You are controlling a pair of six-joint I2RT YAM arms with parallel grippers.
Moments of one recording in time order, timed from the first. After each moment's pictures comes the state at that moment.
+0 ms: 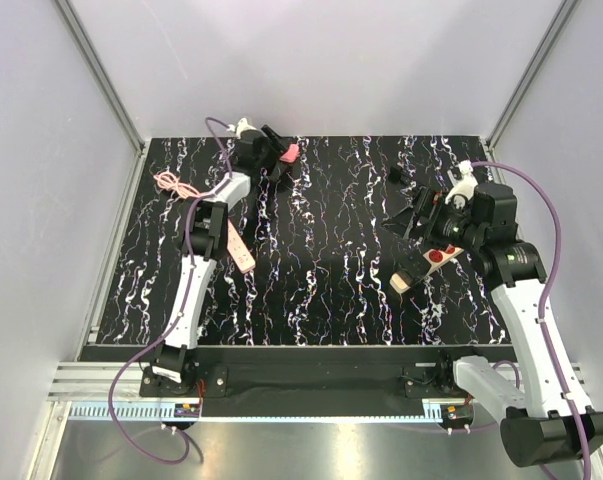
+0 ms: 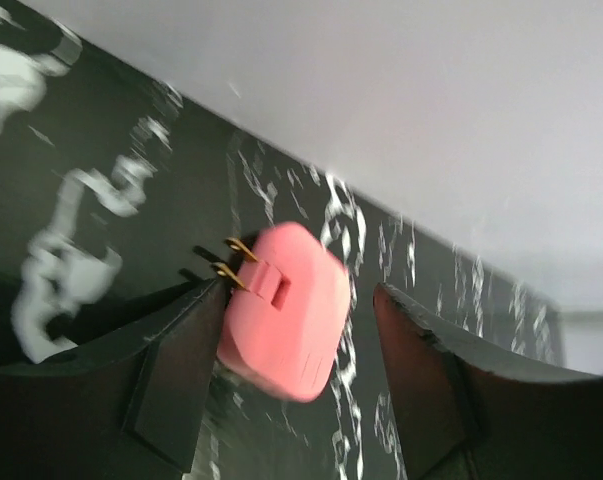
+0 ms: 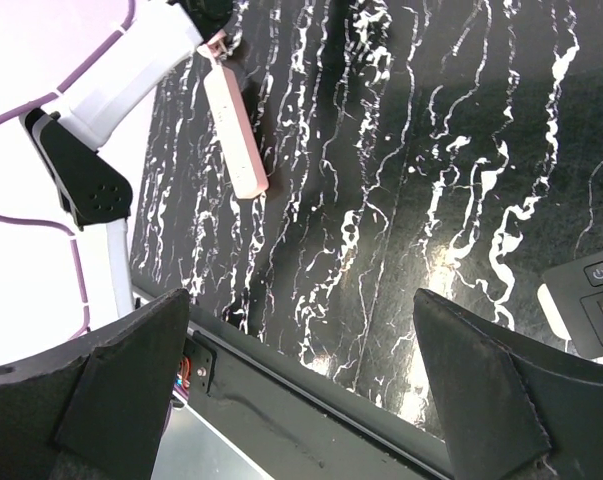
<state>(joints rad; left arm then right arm) -0.22 2.78 2.31 0.18 0.07 -0.88 0.12 0.94 1.07 -0.65 -0.52 0.52</state>
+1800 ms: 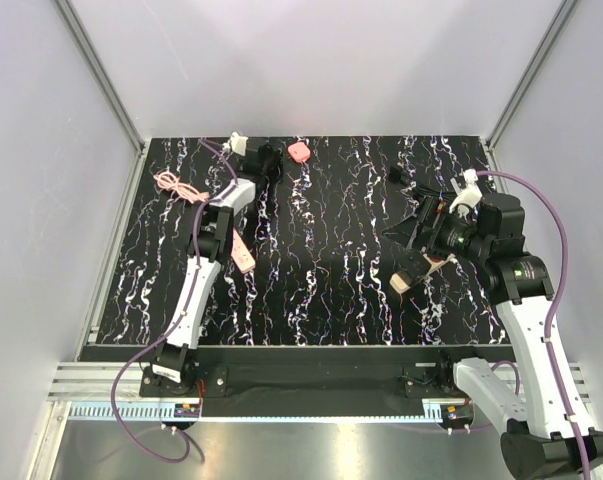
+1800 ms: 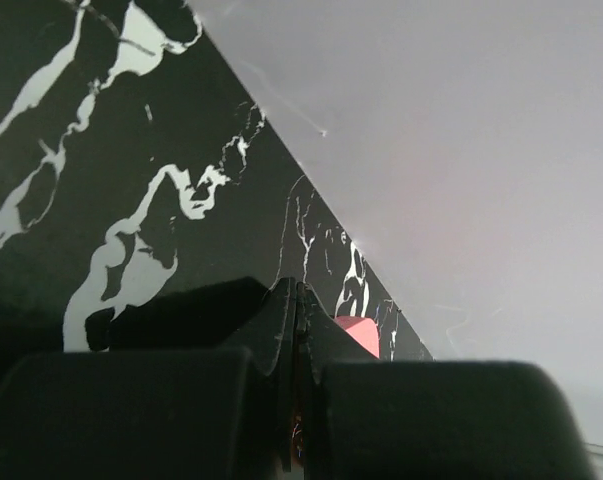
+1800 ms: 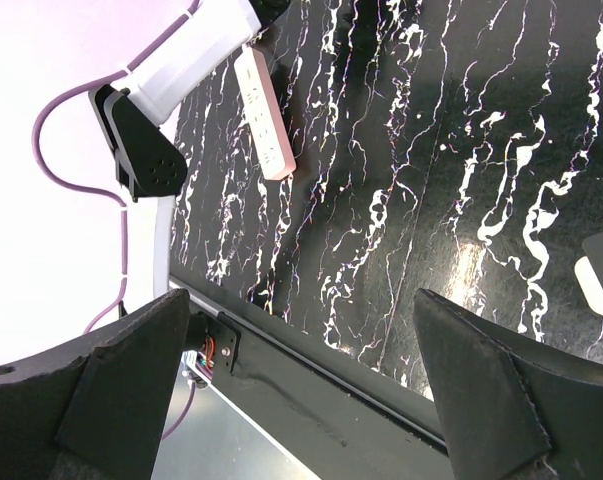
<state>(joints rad) -0.24 2.88 2.38 0.22 -0.14 -1.19 0.12 0.85 1.06 -0.69 -0.57 0.56</state>
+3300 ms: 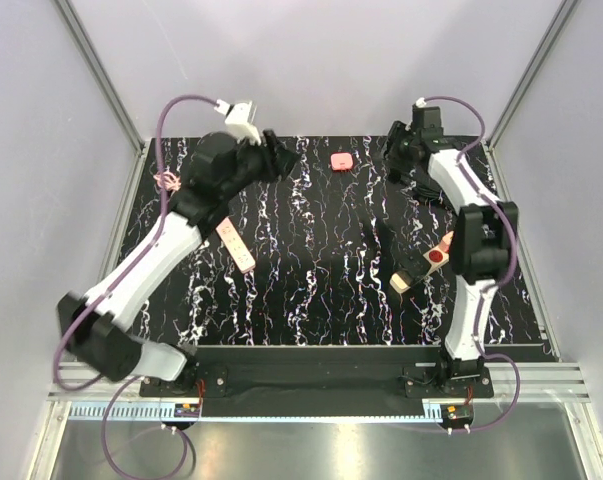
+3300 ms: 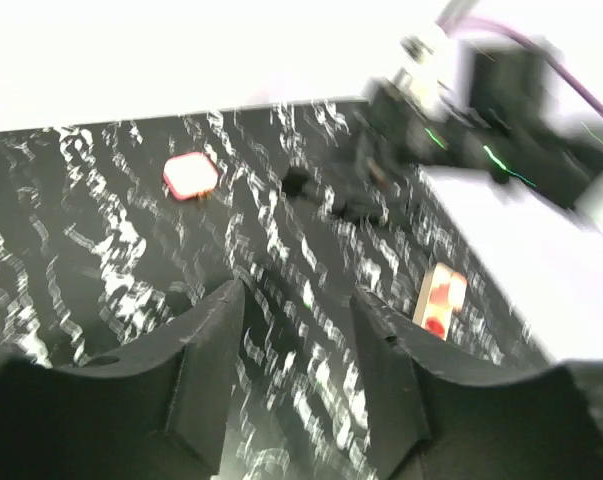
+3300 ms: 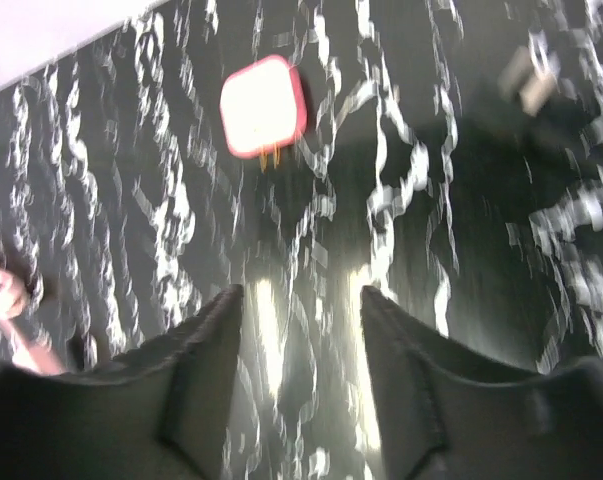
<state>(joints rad) -0.51 1.42 1.36 -0.09 0.12 -0.43 0.12 2.06 1.80 -0.43 -0.18 0.51</state>
